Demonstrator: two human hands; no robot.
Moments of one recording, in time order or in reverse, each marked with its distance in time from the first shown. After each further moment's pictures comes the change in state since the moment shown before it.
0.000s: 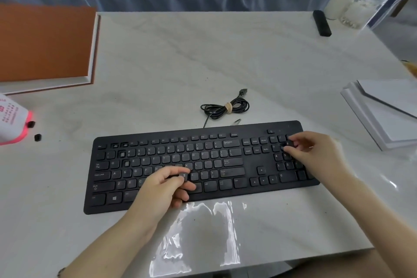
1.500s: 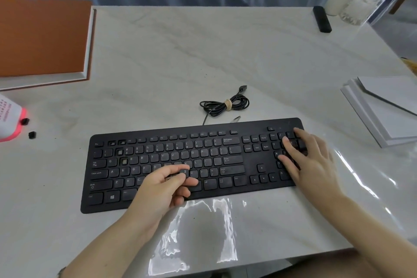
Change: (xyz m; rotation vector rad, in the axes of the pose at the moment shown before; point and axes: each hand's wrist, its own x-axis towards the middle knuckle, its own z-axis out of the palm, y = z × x) left_hand 0.006 -0.005 0.001 -0.083 -0.042 -0.009; right_hand -0.023 0.036 0.031 -0.424 0.296 -0.493
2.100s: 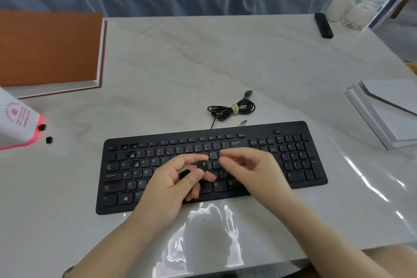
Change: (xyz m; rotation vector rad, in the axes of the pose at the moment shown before) left_hand -0.020 0.020 -0.003 0.188 -0.205 0.416; right_hand 0.031 -0.136 -0.046 1.126 -0.480 0.464
